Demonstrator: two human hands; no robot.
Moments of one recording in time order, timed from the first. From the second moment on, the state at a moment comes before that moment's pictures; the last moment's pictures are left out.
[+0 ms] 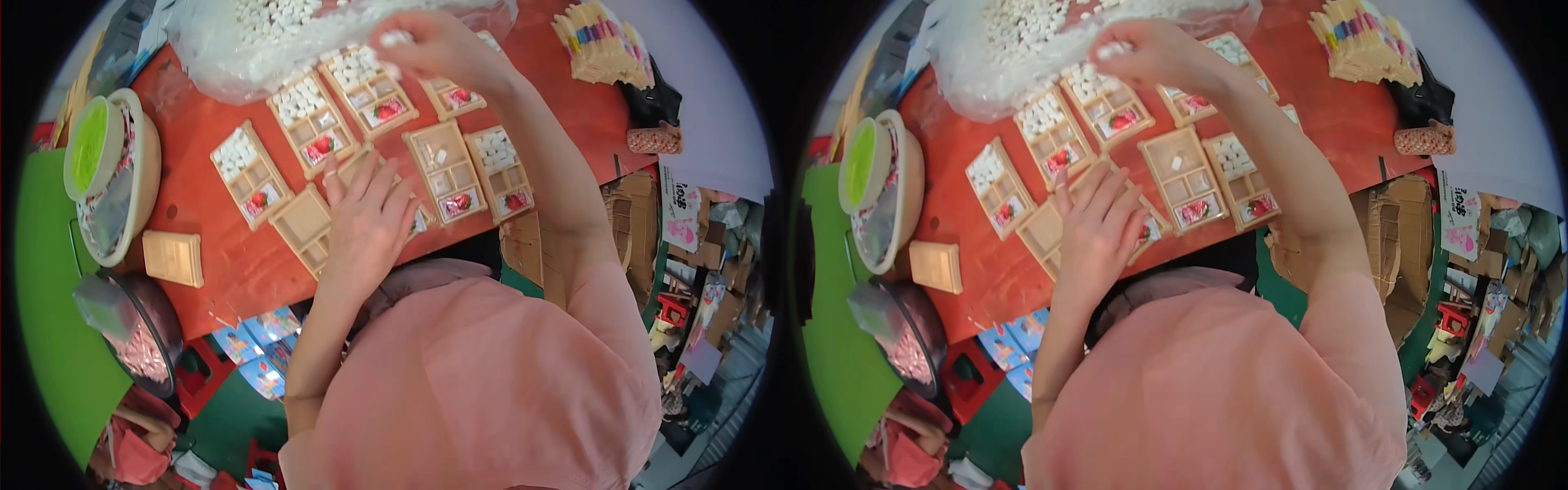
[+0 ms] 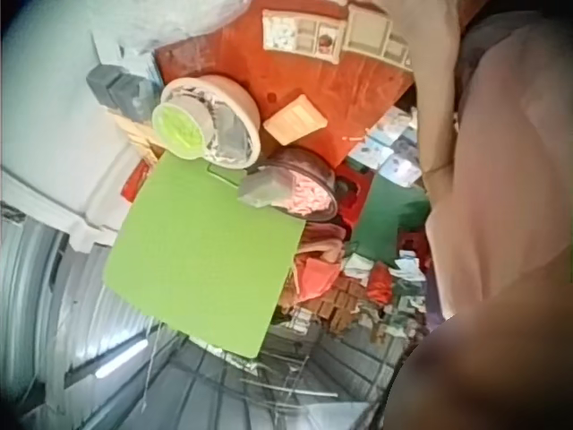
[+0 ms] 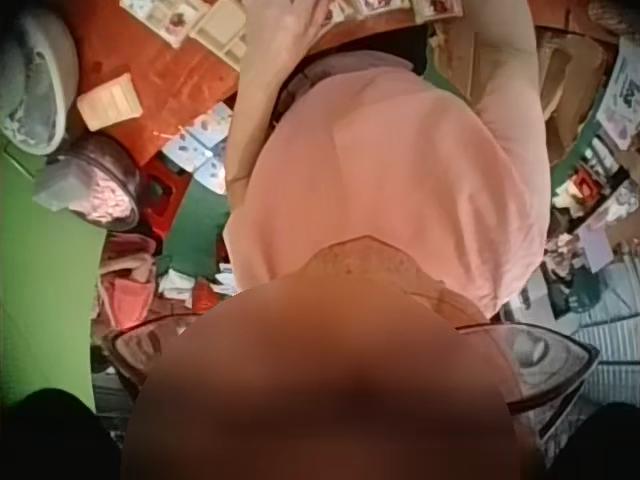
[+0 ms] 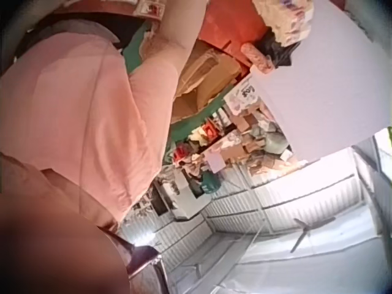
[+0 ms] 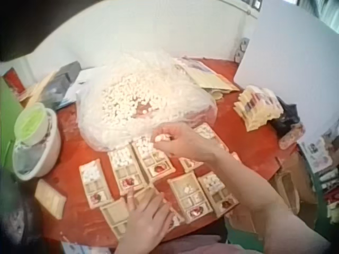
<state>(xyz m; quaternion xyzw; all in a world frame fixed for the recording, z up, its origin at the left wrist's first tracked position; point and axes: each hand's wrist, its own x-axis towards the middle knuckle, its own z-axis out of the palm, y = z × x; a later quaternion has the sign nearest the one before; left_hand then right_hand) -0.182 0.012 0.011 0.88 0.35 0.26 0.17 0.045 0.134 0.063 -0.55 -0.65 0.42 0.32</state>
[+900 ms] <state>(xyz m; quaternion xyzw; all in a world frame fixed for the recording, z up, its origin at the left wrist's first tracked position) -0.123 0.002 -0.001 0.89 0.34 0.27 0.13 0.073 -0.009 0.022 -0.54 -0.64 0.40 0.38</state>
